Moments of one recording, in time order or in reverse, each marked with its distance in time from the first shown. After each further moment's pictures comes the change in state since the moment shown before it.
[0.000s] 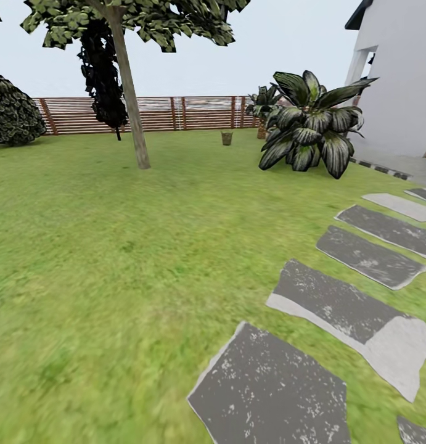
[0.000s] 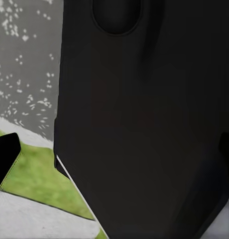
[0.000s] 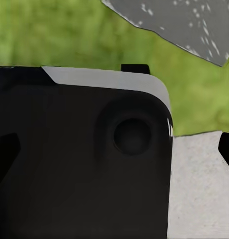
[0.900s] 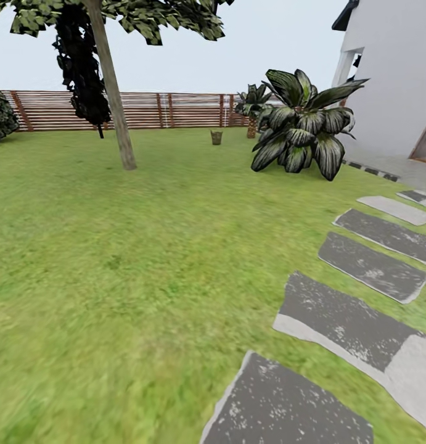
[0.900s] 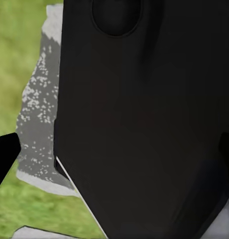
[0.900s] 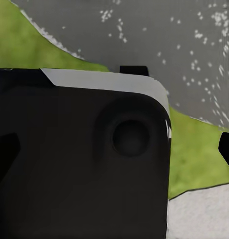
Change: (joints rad) left arm 0.000 0.000 0.000 0.000 0.000 0.000 0.000; right arm 0.000 -0.002 0.000 0.000 -0.001 -0.002 0.001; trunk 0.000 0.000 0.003
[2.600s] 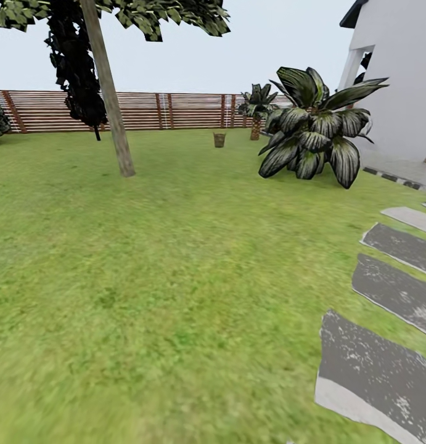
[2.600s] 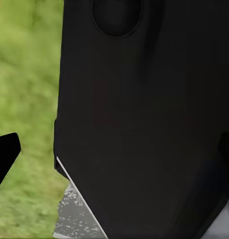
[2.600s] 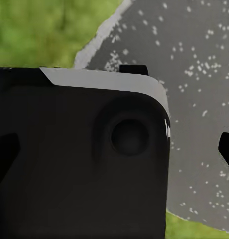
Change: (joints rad) left arm 0.000 0.000 0.000 0.000 0.000 0.000 0.000; right arm 0.000 -0.001 0.000 0.000 0.001 0.003 -0.001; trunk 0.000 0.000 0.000
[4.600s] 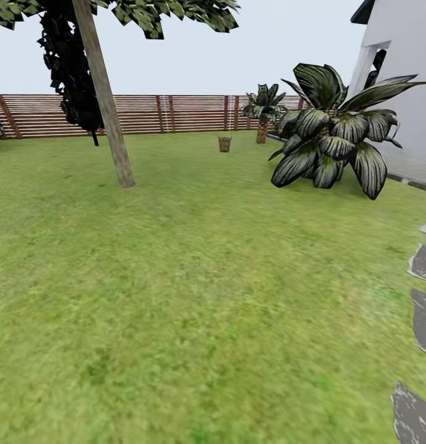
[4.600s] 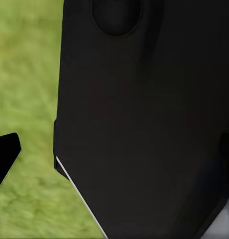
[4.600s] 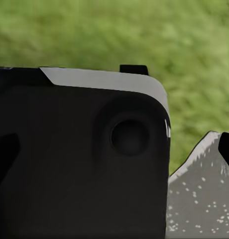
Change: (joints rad) left arm 0.000 0.000 0.000 0.000 0.000 0.000 0.000; right arm 0.000 0.000 0.000 0.000 0.000 0.000 0.000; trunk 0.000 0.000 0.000
